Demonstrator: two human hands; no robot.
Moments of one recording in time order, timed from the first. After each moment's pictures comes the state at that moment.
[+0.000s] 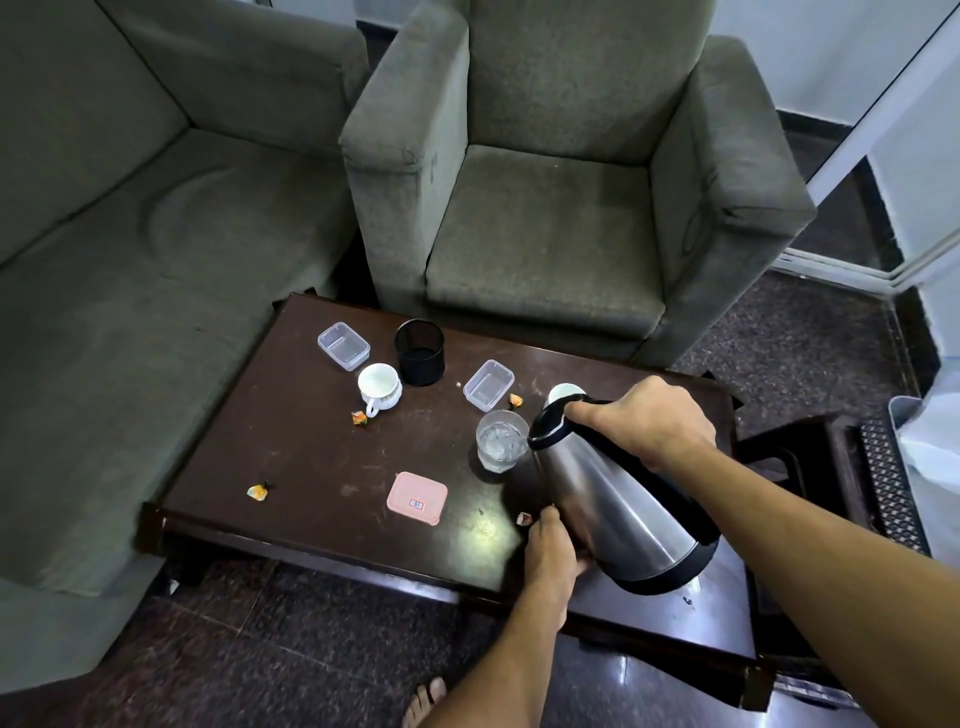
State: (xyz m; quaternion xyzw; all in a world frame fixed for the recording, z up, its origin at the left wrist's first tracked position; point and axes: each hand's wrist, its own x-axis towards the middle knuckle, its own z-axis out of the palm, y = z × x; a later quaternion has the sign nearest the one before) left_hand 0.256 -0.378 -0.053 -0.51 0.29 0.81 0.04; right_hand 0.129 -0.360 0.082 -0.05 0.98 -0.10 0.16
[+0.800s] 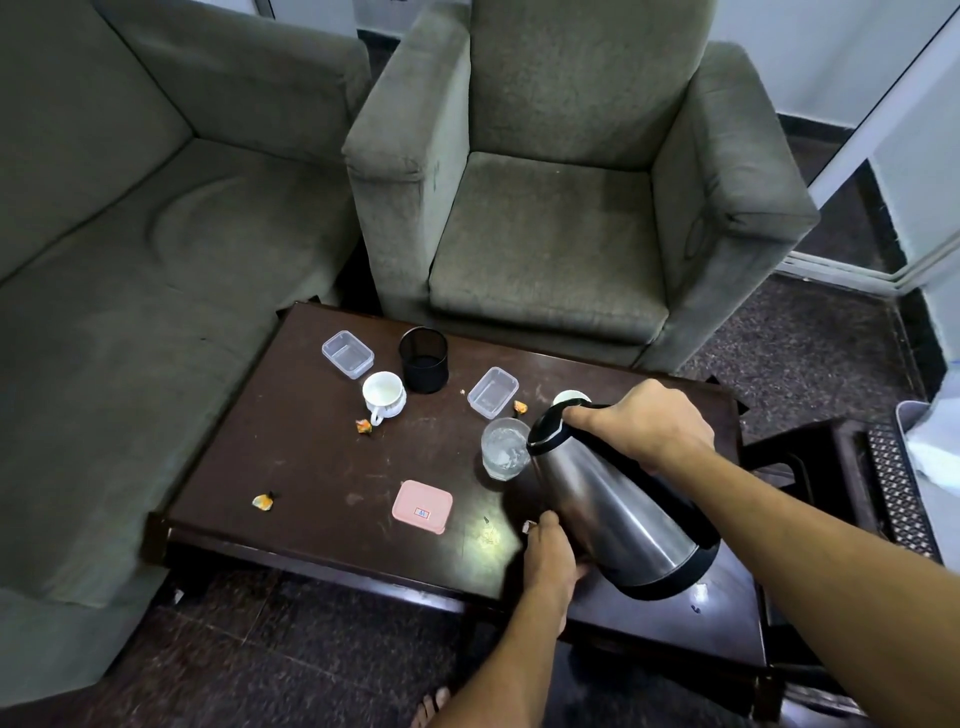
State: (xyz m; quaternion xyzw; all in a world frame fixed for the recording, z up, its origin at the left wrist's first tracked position) left_hand 0.258 -0.387 -0.052 -0.51 0.31 0.80 0.04; right_hand 0.127 -0.368 0.081 -0.05 0.98 -0.11 0.17
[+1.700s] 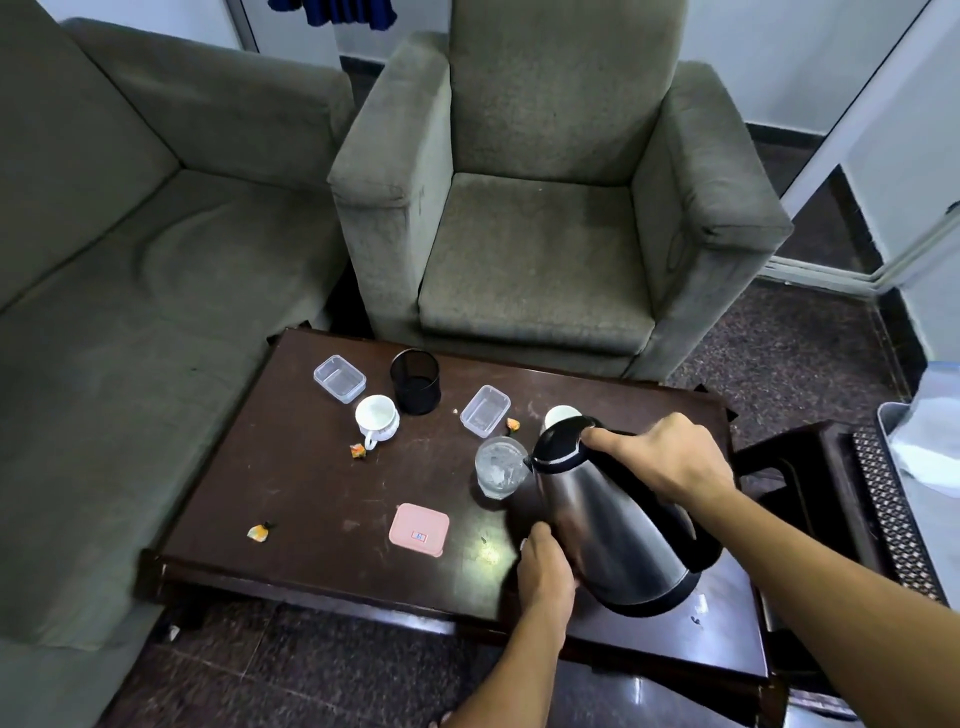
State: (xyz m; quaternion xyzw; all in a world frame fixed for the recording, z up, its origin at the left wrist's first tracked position) left_hand 0.257 -0.390 -0.045 -0.53 0.40 0.75 0.05; right_hand 0.129 -0.332 0.084 -0.01 0.97 -0.19 0.16
